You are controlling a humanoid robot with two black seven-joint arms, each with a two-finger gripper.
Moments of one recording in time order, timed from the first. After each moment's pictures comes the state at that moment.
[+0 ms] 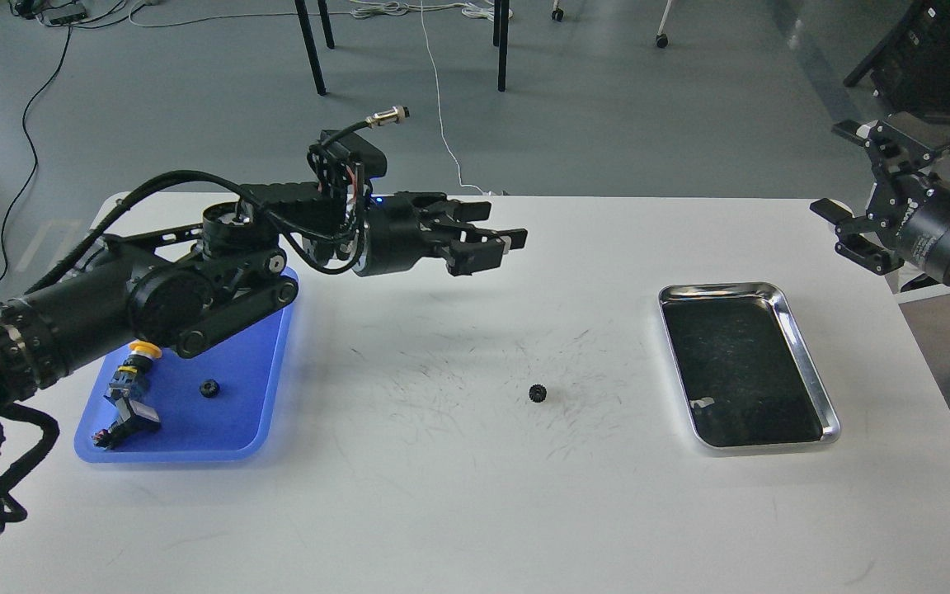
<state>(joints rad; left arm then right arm) -1.08 0.35 -0.25 -0.91 1.53 -0.11 -0.49 0.65 -0.95 0.66 1.23 -0.31 0.28 0.13</state>
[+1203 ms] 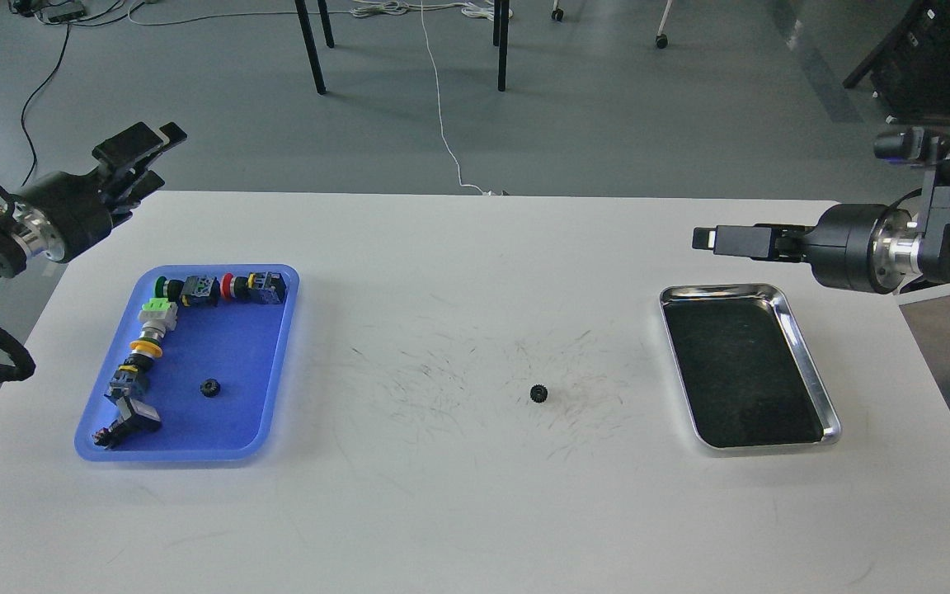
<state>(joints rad) -0.89 0.75 -0.26 -0.76 0.65 -0.24 -0.49 1.23 -0.89 -0.07 1.34 -1.24 0.32 0.18</state>
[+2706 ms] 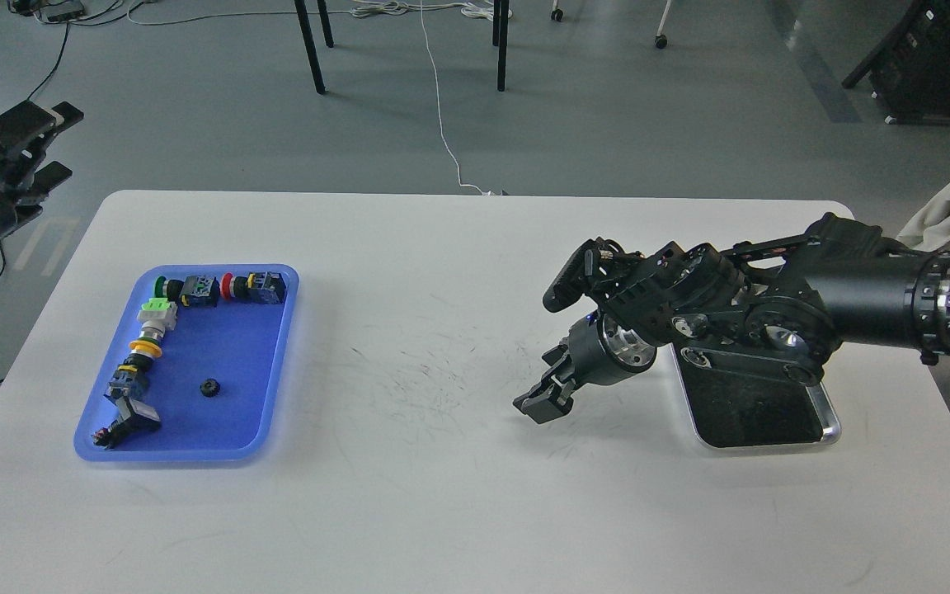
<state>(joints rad) -0.87 0.88 -0.26 -0.76 0.54 -0.25 -0.49 1.40 -0.17 -0.55 1.04 -1.41 0.32 0.34</state>
